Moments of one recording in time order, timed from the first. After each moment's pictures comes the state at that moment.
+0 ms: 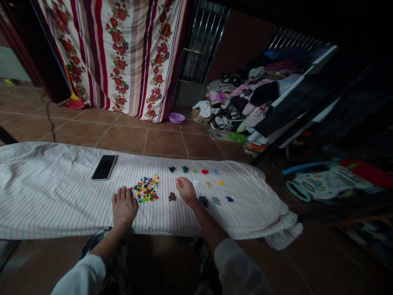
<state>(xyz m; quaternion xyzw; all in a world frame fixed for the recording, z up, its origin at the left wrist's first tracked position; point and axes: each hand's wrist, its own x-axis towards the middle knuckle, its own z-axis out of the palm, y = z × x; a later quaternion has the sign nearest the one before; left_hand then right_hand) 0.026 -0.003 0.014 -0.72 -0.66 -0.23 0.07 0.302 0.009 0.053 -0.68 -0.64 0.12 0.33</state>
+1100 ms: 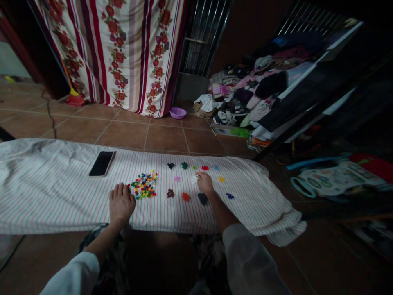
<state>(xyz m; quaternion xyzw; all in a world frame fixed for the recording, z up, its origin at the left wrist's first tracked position) 0.025 -0.001 0.009 -0.72 -0.65 -0.22 0.06 0.409 0.021 0.033 -0.78 -0.58 0.06 0.24</state>
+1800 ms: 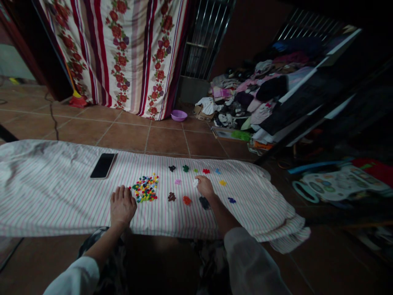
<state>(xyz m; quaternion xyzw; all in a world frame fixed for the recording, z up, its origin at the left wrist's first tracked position) 0.026 -0.001 0.011 -0.72 -0.65 -0.20 0.09 0.406 0.023 0.028 -0.78 -0.59 0.06 0.19</state>
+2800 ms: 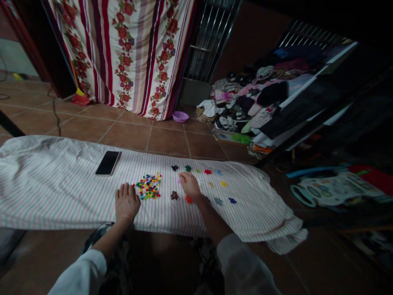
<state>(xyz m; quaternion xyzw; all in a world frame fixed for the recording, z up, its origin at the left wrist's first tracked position) 0.025 0.000 0.008 -0.72 -0.65 -0.21 0.09 0.310 0.025 0.066 -0.70 -0.67 0.09 0.24</state>
